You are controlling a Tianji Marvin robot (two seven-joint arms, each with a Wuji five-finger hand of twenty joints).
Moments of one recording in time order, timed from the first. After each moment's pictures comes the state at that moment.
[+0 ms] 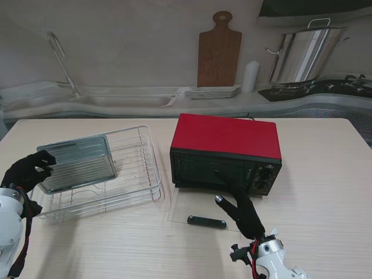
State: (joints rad) left arm 1.83 -1.10 -1.80 -1.86 0.61 0.23 -0.10; right arm -1.96 -1.17 1.25 -1.79 -0.12 -0.41 -0.22; left_hand 1.18 -0.38 0.43 -0.07 0.51 -0.12 0.95 1.07 0.82 0.08 0.54 1.07 0.56 0.34 0.74 0.91 0.12 0.35 1.10 0.65; right_hand 0.30 -0.26 0.82 0.12 0.23 -0.06 0.46 0.12 0.28 -0.03 0.32 0.21 0.20 -0.14 0.12 0.14 -0.05 -0.05 0.72 0.11
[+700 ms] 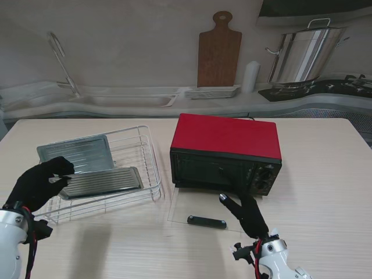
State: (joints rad) left arm 2.14 -1.12 -1.80 -2.25 0.57 0.21 -0.05; right arm -1.97 -1.17 1.28 -1.80 -0.11 -0.42 -0.23; left_hand 1.16 -0.39 0.46 -0.07 0.51 -0.11 0.95 1.10 0.82 0.08 0.55 1.08 0.56 0.35 0.76 0.92 0.12 0.36 1.11 0.65; right_hand 0.30 -0.26 0.82 0.12 0.23 -0.06 0.46 0.12 0.28 -0.03 0.32 0.21 0.20 -0.14 0.12 0.14 -0.05 -0.05 0.72 0.11
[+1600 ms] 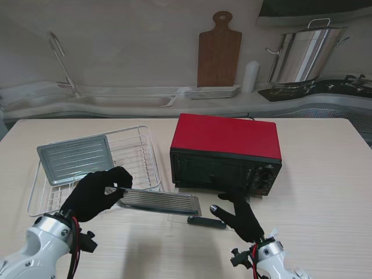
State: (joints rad) left arm 2.12 -1.09 -1.55 -2.32 0.59 0.07 -0.11; right arm -1.97 -1.16 1.26 -1.78 -0.18 -0.46 -0.19; left_hand 1.14 -0.42 0.52 -0.07 0.51 -0.11 0.95 1.13 0.82 0.10 0.57 1.09 0.57 0.36 0.78 0.93 0.14 0.37 1.13 0.67; right_hand 0.30 -0.40 0.89 0.06 0.20 -0.01 0.47 0.16 0.27 -0.03 0.47 0.25 0.20 -0.09 0.25 0.20 0.04 0.02 0.90 0.21
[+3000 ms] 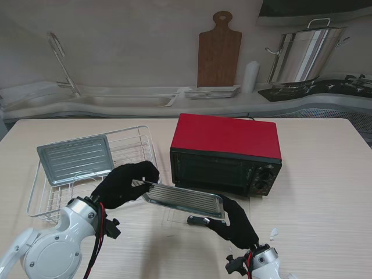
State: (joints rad) left arm 1.89 -1.07 -1.38 -2.17 0.49 0.02 -0.17; right arm -1.96 -1.16 1.21 -1.73 -0.22 -0.55 -0.25; left_hand 1.14 -0.43 0.53 -0.07 0.51 -0.10 0.95 1.14 0.82 0.11 0.58 1.10 0.57 0.37 0.80 0.93 0.14 0.38 1.14 0.67; right_hand 0.44 -0.63 1.10 -0.03 0.60 -0.03 0.61 0.36 0.65 0.02 0.62 0.32 0.56 0.00 0.45 0.30 0.32 0.07 1.09 0.32
